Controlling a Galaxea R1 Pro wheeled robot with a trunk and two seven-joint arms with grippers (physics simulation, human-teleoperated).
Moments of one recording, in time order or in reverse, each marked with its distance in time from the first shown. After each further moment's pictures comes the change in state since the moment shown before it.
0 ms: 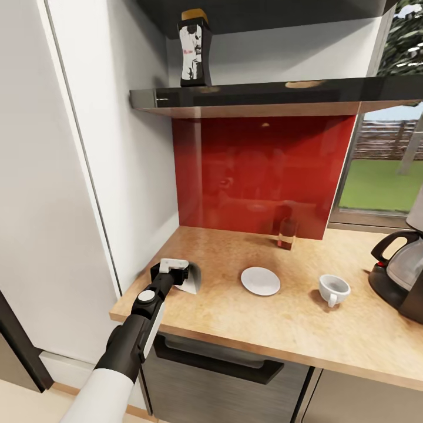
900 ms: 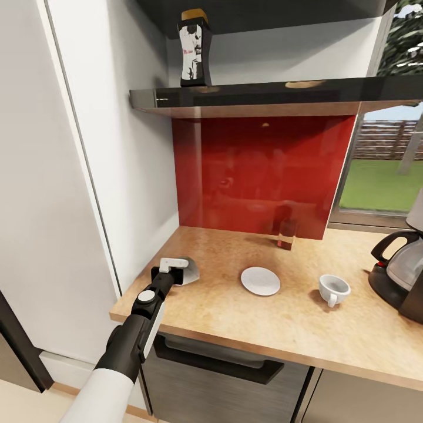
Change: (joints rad) left arm 0.000 0.000 0.000 0.000 0.003 -0.014 0.000; right arm 0.000 0.000 0.000 0.001 0.000 0.000 0.000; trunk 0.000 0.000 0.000
